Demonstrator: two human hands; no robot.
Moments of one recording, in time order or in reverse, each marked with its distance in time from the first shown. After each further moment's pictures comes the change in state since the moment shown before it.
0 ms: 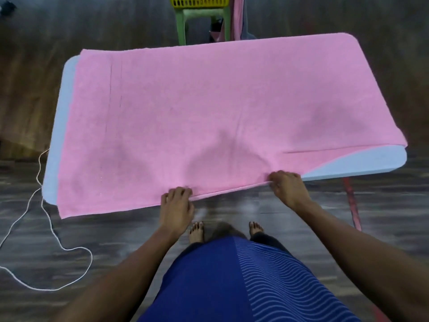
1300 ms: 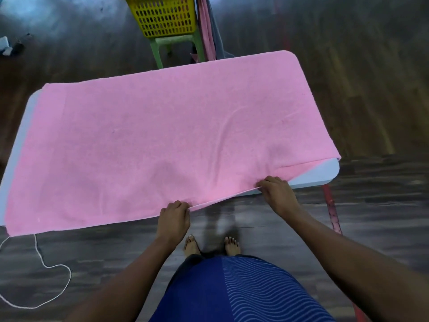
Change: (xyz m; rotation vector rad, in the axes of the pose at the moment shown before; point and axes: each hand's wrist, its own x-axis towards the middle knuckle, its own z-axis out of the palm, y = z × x) left_hand 0.041 0.234 0.040 -0.033 -0.044 -0.071; right_hand -0.007 0.217 -0.052 0.106 0.159 -0.155
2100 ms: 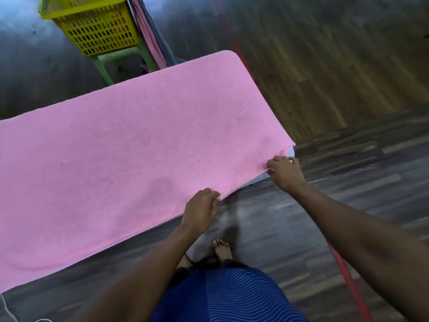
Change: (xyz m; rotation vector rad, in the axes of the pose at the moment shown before) left_hand 0.056 0.148 0.018 -0.157 -0.145 0.429; right_hand -0.016 0.107 -0.061 -0.214 -0.013 0.302
